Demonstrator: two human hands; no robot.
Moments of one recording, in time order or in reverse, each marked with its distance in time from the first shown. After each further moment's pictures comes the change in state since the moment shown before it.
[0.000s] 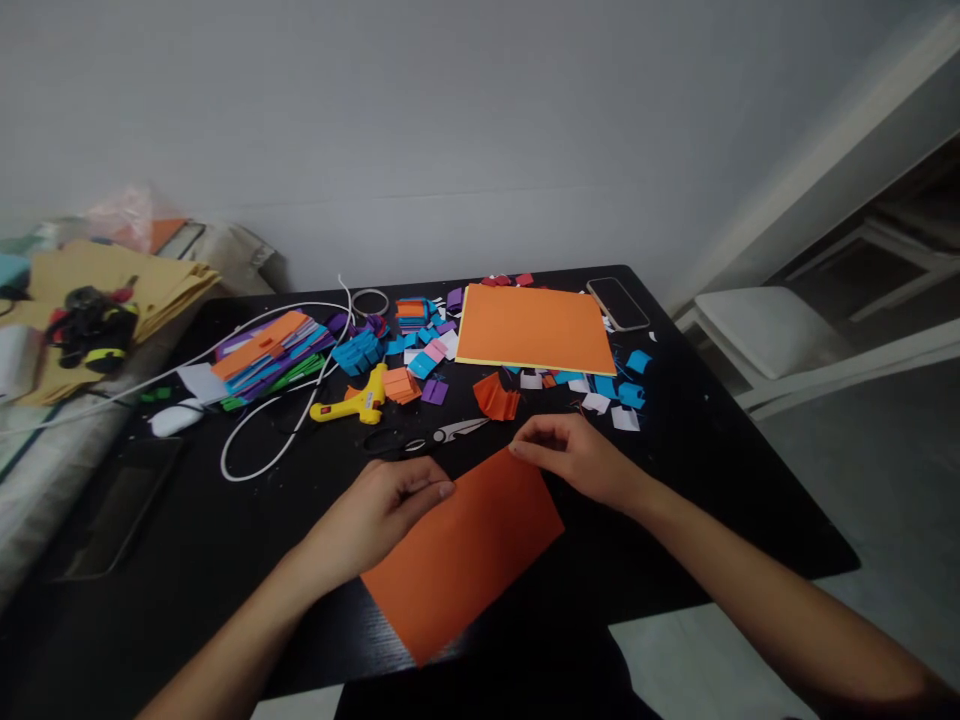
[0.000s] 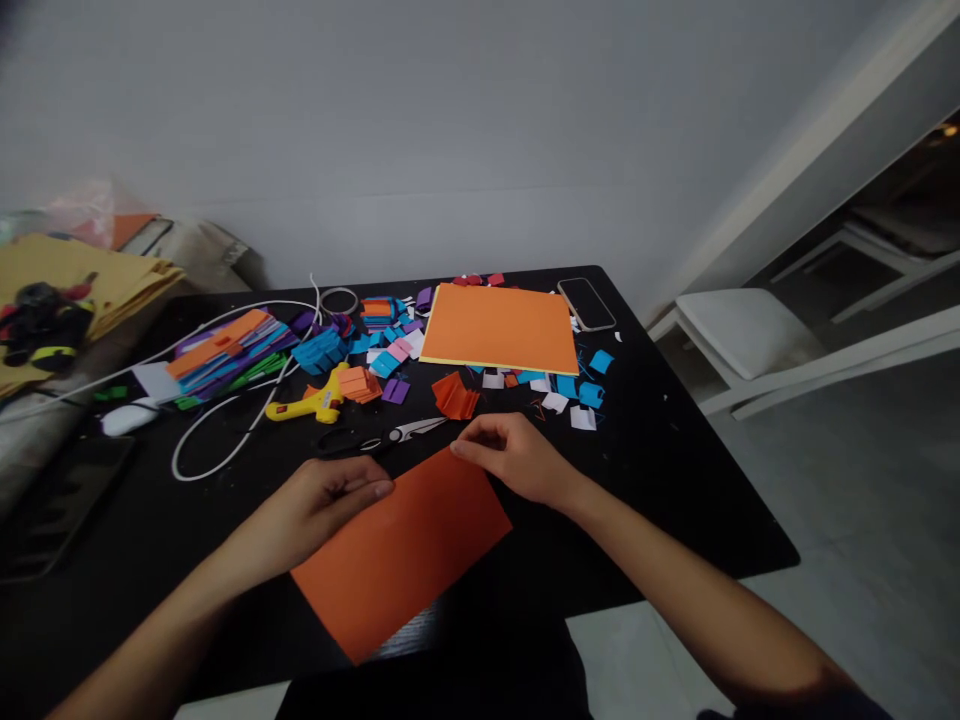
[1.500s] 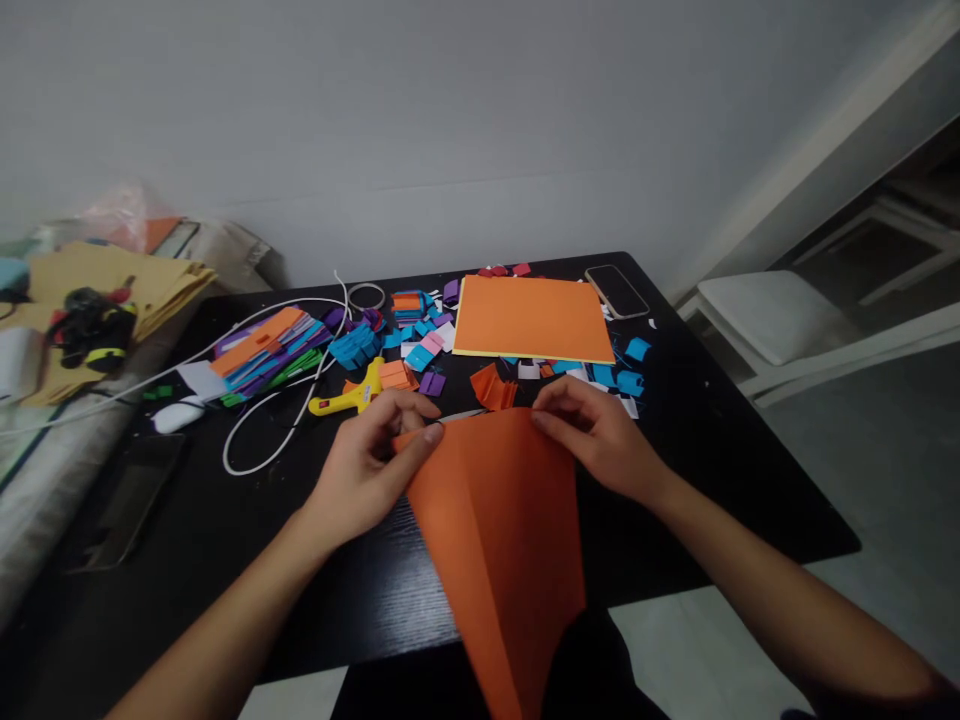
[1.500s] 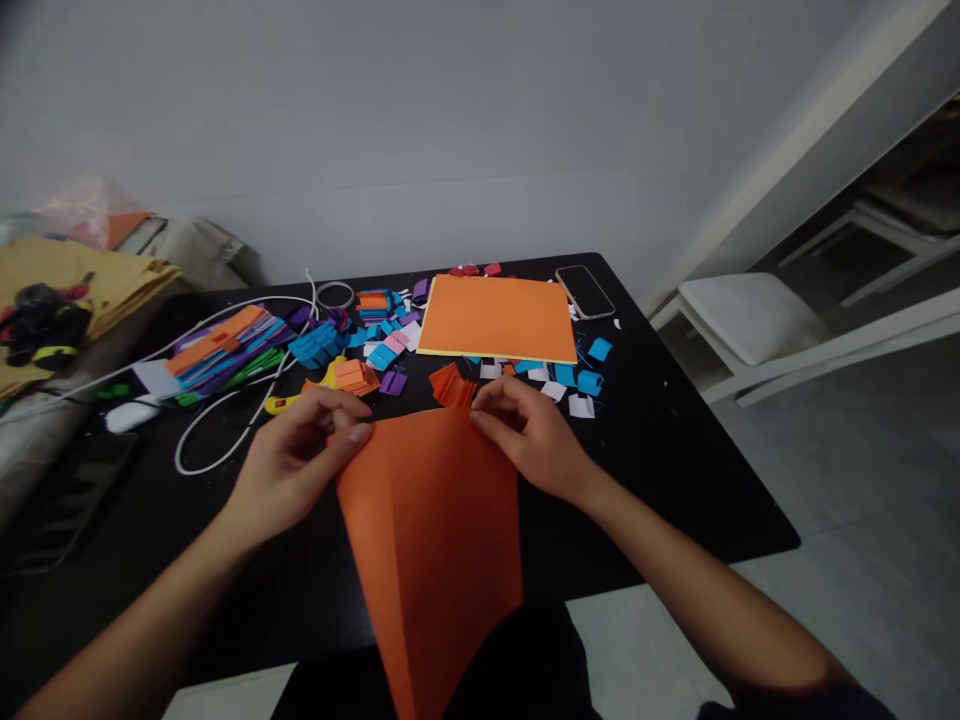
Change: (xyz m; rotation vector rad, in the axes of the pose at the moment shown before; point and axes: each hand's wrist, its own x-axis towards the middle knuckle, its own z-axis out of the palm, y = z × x) left_hand 0.013 0.010 -0.008 -0.172 0.394 0.215; right_hand -0.012 -0.004 -0.008 -0.062 0.239 -0.245
